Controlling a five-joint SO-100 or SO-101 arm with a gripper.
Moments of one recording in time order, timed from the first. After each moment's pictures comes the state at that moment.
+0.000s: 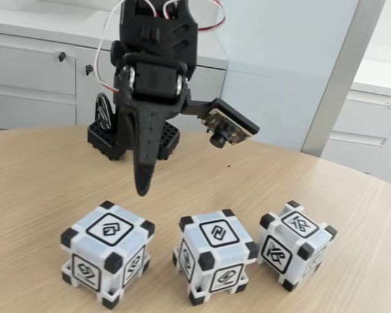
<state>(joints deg) 24.5 183.8 161.5 65.2 -3.4</state>
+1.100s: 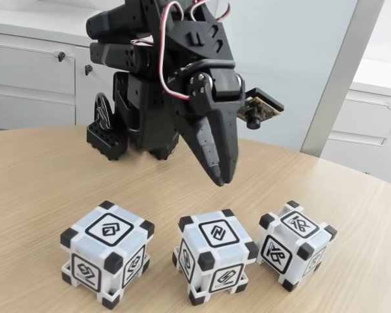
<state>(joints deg) -5.4 183.8 161.5 65.2 -3.8</state>
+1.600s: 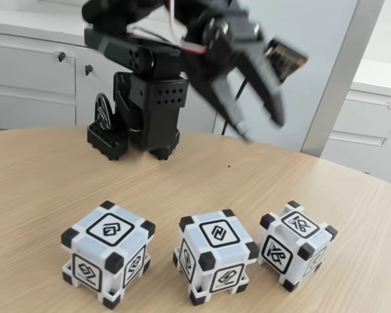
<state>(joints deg) -8.6 169.8 140.4 65.2 2.8</state>
